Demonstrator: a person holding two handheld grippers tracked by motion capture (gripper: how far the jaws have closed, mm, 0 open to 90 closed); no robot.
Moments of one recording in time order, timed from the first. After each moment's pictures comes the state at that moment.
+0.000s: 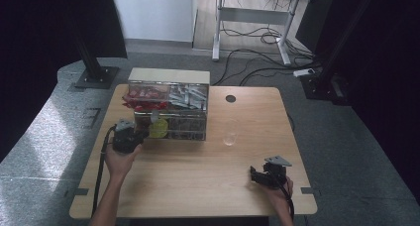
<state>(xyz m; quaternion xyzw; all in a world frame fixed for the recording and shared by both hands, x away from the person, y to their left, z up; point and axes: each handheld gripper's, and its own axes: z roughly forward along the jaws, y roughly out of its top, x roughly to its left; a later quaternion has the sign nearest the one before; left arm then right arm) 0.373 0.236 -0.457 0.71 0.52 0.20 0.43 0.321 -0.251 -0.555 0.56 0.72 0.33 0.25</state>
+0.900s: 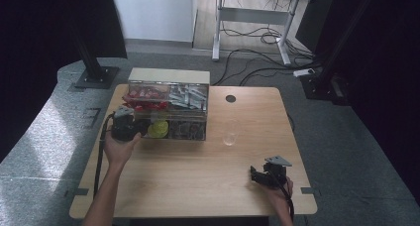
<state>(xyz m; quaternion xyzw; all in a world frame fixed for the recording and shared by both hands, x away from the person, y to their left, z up) 0.391 0.233 -0.424 0.71 0.51 0.21 0.43 0.321 -0.251 -0.555 0.57 0.72 0.32 0.25</state>
